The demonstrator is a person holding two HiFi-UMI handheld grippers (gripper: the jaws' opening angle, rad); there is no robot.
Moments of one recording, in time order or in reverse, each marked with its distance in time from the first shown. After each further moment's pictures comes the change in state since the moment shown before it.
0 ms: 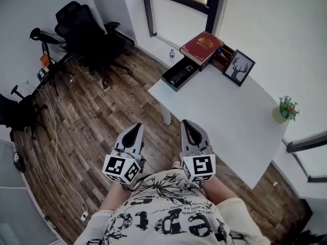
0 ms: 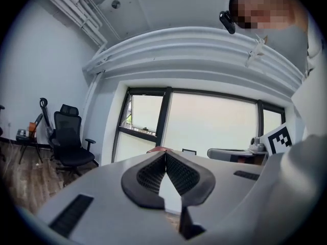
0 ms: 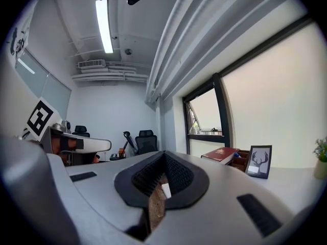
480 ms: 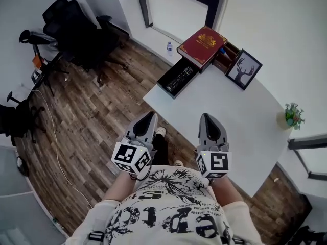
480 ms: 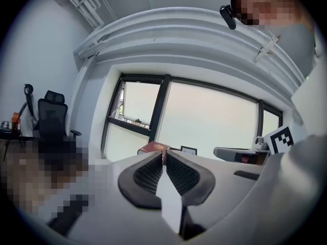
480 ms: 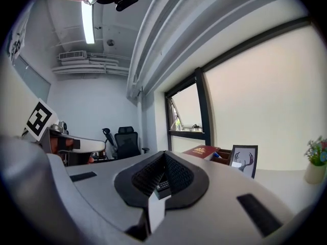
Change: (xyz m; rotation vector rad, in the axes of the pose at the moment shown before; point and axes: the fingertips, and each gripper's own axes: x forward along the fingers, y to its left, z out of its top) left arm 0.154 0.013 -0.006 -0.041 0.081 -0.102; right arm 0.069 -0.127 -0.007 0.030 0.053 -0.186
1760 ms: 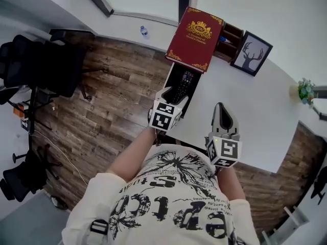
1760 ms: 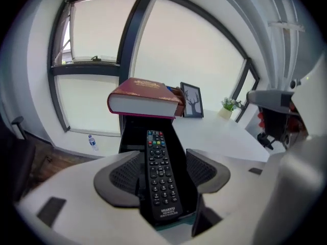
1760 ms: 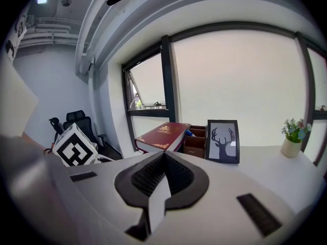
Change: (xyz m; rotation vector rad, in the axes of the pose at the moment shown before) left arm 0.287 0.093 -0.154 0.182 0.722 -0.394; right arm 0.161 -0.086 -0.062 0.161 0.260 -0.469
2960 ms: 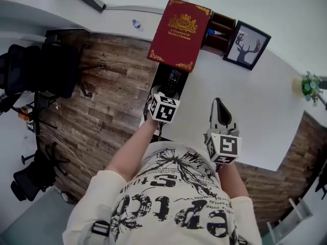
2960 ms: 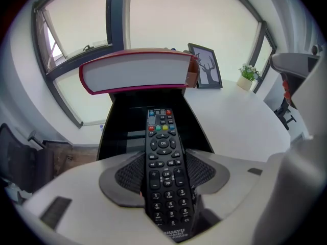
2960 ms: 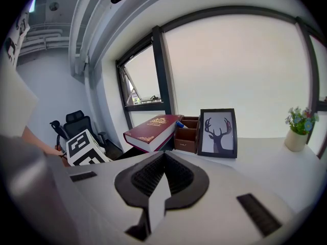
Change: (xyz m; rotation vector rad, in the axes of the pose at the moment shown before) left arm 0.066 0.015 -0.031 0.089 0.284 0.172; right arm 0.026 -0.054 -0.017 0.048 0.079 0.024
